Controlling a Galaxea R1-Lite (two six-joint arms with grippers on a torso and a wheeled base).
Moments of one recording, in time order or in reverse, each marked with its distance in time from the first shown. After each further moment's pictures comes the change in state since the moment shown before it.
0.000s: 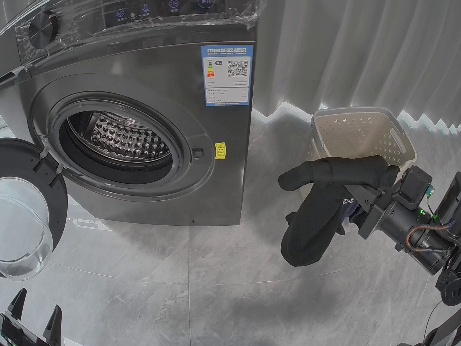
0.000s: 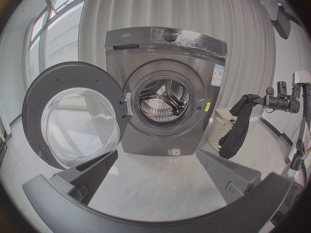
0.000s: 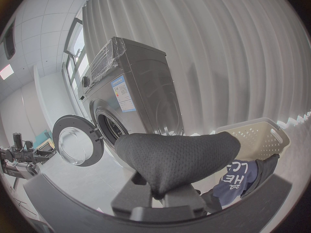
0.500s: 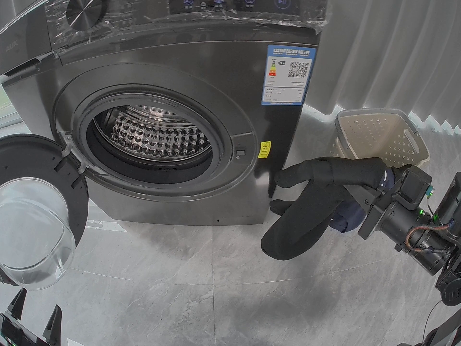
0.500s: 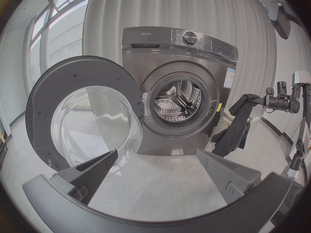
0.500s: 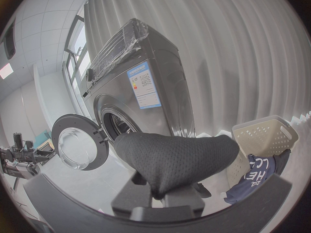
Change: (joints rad) left arm 0.000 0.000 0.000 0.000 0.000 0.000; right arm 0.001 0.000 0.001 0.000 0.000 0.000
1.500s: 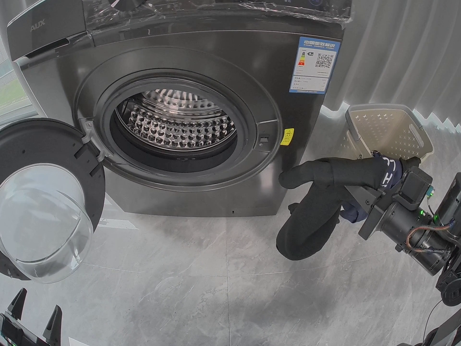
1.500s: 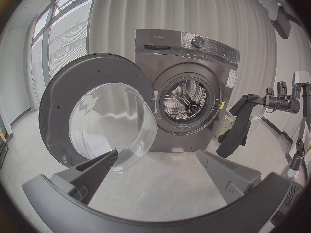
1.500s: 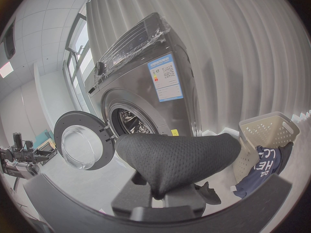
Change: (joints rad) left arm 0.000 0.000 0.000 0.000 0.000 0.000; right arm -0.002 -0.002 0.004 0.000 0.000 0.000
